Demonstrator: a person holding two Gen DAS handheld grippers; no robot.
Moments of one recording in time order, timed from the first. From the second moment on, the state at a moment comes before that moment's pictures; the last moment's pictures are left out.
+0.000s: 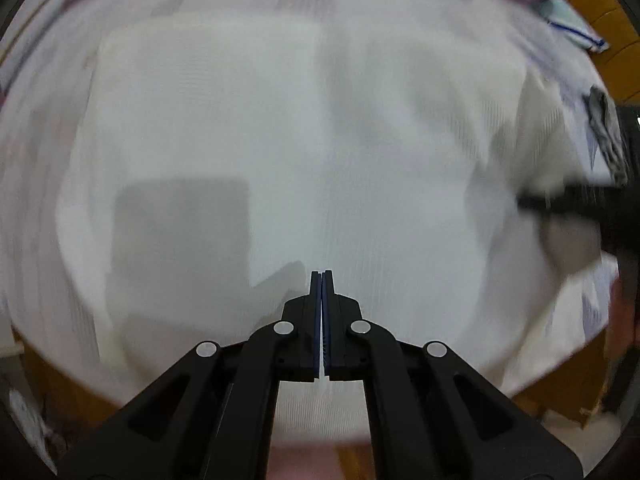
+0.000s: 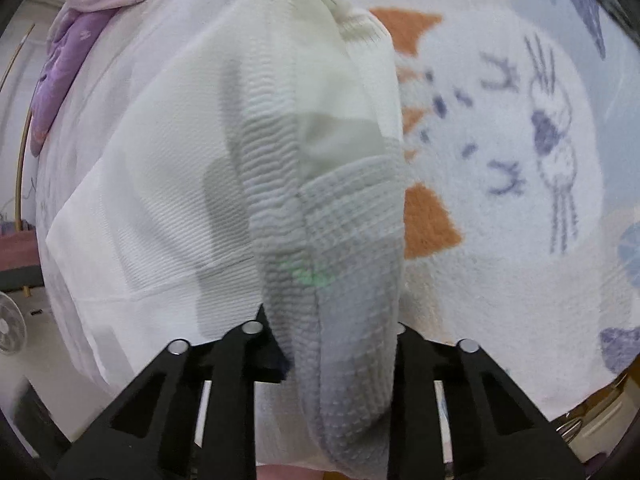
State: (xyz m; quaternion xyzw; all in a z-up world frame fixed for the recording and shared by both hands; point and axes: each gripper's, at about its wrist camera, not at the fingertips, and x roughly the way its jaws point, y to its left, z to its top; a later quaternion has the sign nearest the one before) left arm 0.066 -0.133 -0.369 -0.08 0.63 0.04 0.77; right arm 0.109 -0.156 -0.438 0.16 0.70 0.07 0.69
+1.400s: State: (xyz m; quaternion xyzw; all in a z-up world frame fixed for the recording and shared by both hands) left arm 0.026 0.116 -0.272 -0.20 0.66 0.08 0.72; right arm 0.102 0.129 -0.310 0.10 0.71 0.34 0.61
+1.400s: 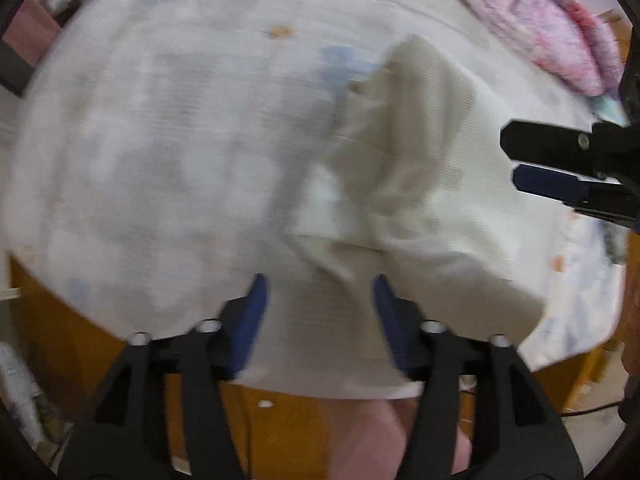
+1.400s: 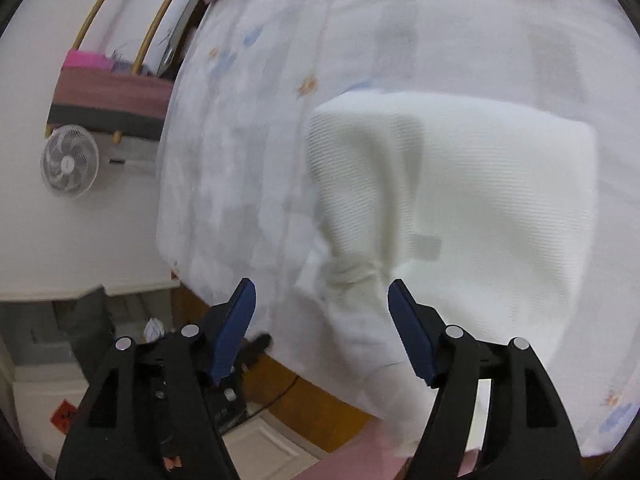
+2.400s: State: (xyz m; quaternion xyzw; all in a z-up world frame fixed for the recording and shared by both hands) left arm 0.029 0.080 -0.362 -0.31 0.74 0.05 0.59; right arm 0.109 0.085 -0.334 0.12 0.76 0.25 0.59
